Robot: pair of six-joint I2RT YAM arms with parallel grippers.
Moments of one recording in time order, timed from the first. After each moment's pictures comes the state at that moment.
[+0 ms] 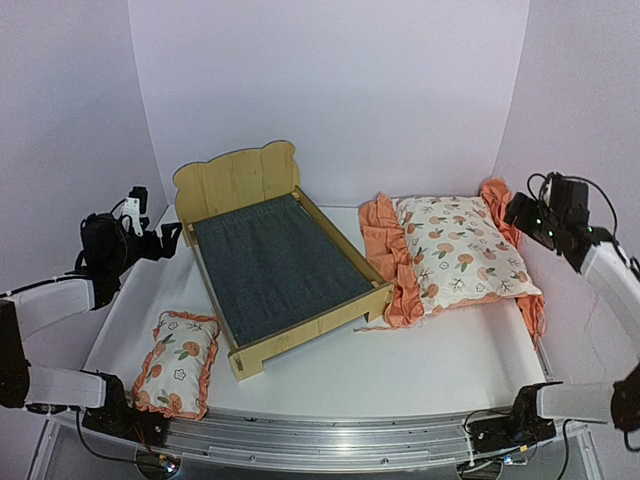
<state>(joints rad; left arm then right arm) -0.06 1.16 0.52 0.47 0.17 0.01 -0.02 1.02 0.92 -0.32 0.17 0.39</state>
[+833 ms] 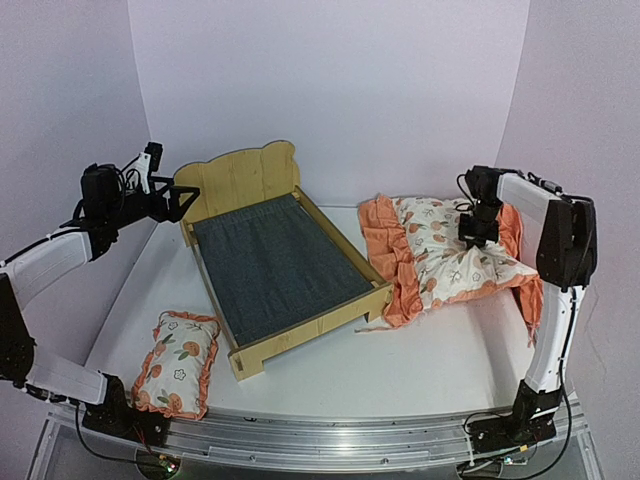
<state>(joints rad) -0.07 1.26 0.93 0.18 0.56 0.03 0.07 2.10 1.84 -1.05 0.12 0.36</state>
